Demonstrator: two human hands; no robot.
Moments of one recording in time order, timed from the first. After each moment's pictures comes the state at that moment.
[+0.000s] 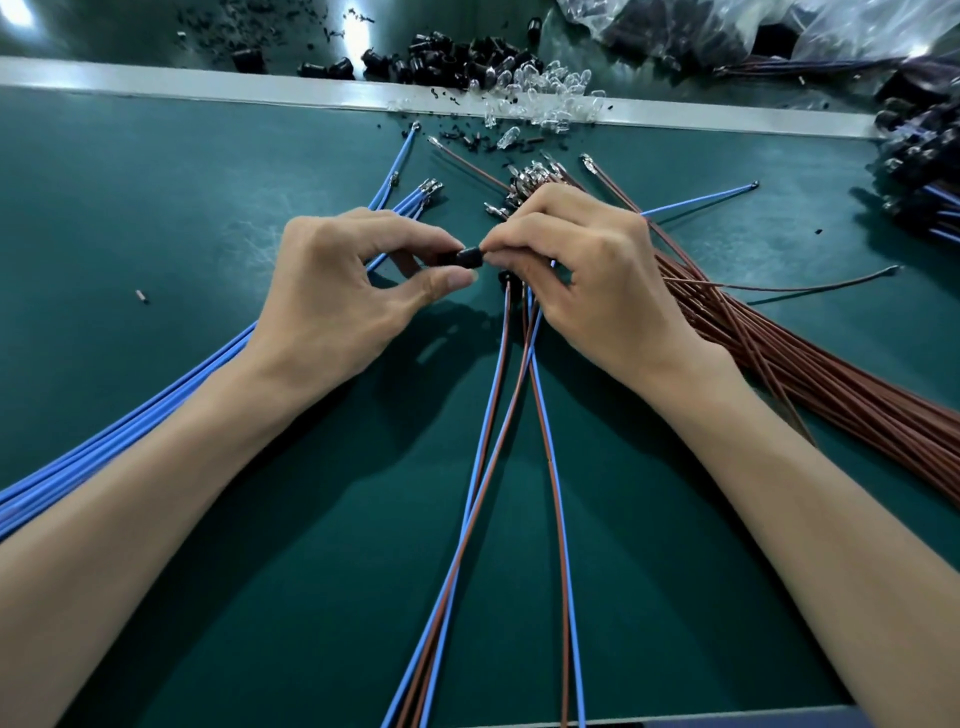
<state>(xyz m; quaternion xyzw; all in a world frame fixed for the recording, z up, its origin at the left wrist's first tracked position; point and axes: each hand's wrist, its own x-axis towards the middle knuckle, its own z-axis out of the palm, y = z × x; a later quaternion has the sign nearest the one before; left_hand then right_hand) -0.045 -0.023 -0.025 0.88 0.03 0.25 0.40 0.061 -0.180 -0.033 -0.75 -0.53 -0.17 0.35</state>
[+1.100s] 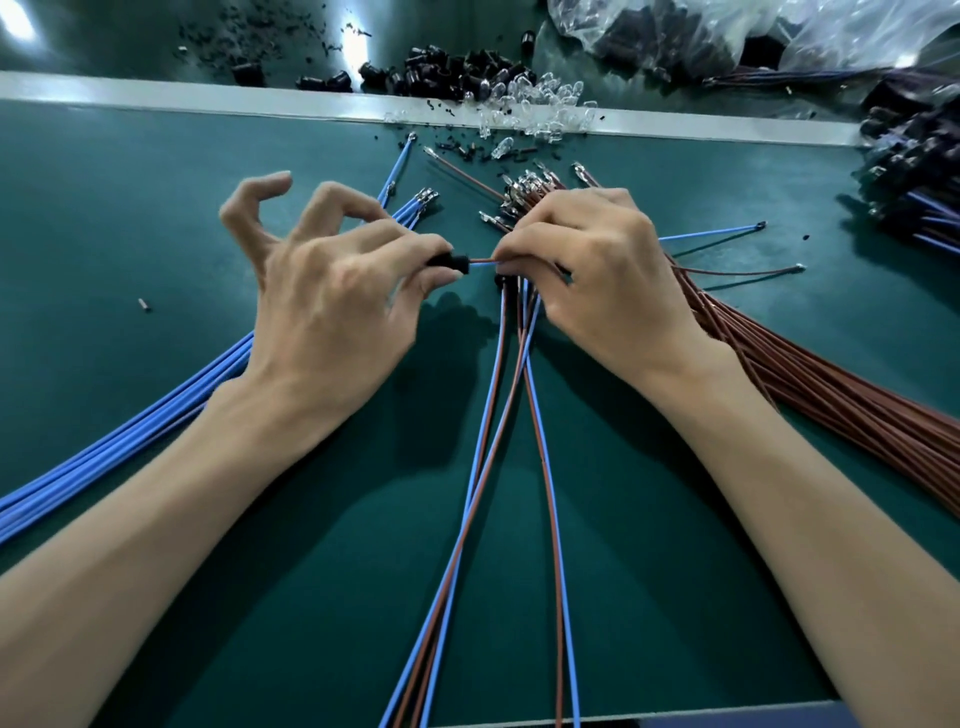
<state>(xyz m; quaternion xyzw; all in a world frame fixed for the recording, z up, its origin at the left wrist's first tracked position) -0.047 -0.025 -0.034 0.92 0.03 0.39 0.05 0.061 -0.184 -0.027 -0.79 -0.49 -0.23 0.27</state>
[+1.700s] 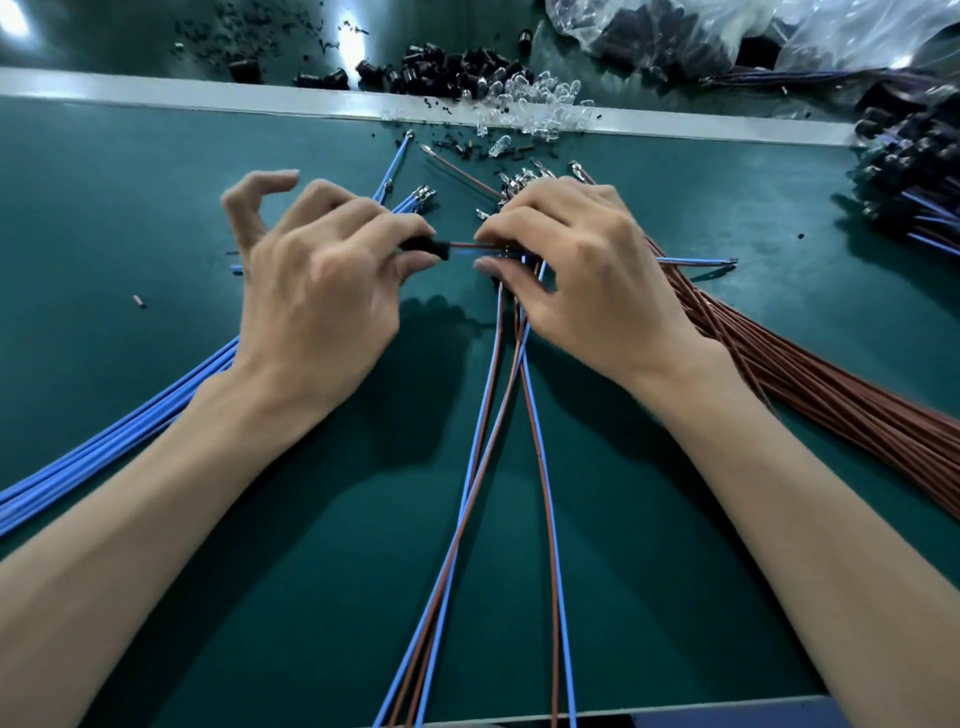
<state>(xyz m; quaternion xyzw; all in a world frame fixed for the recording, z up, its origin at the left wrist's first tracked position) -0.047 -0.019 -0.034 0.92 0.04 0.39 0.07 0.054 -0.182 -0.023 -0.79 -0.51 -0.22 0.25</state>
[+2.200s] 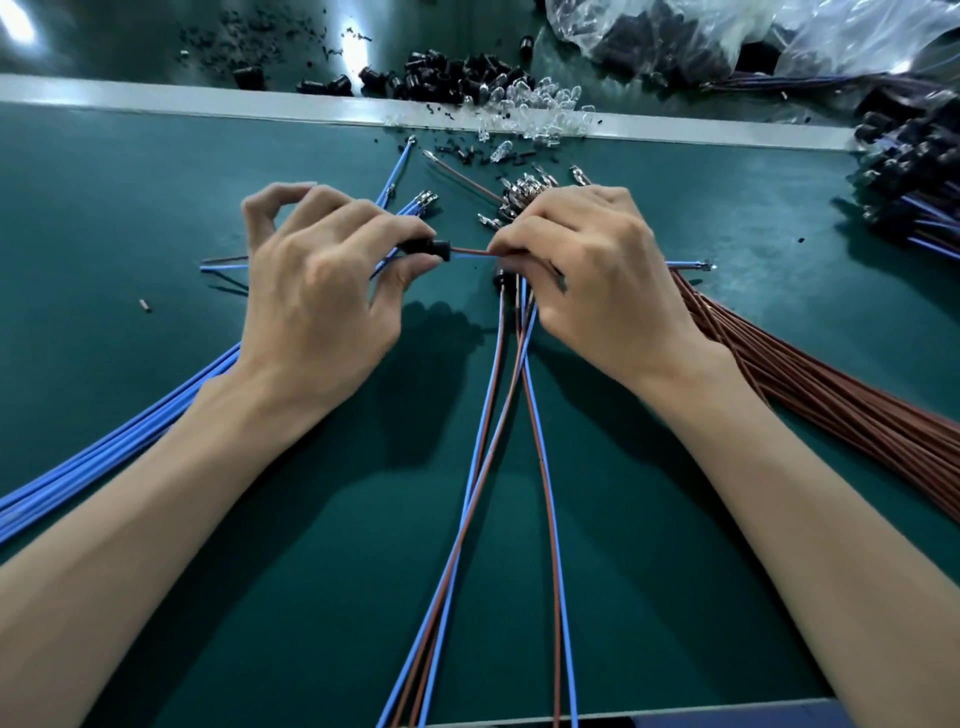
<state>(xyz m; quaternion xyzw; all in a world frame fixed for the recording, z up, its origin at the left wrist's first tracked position) -0.046 -0.017 -0.035 0.91 0.02 0.39 0.10 0.055 -0.184 -0.024 -0.79 -0.50 -0.25 0.24</state>
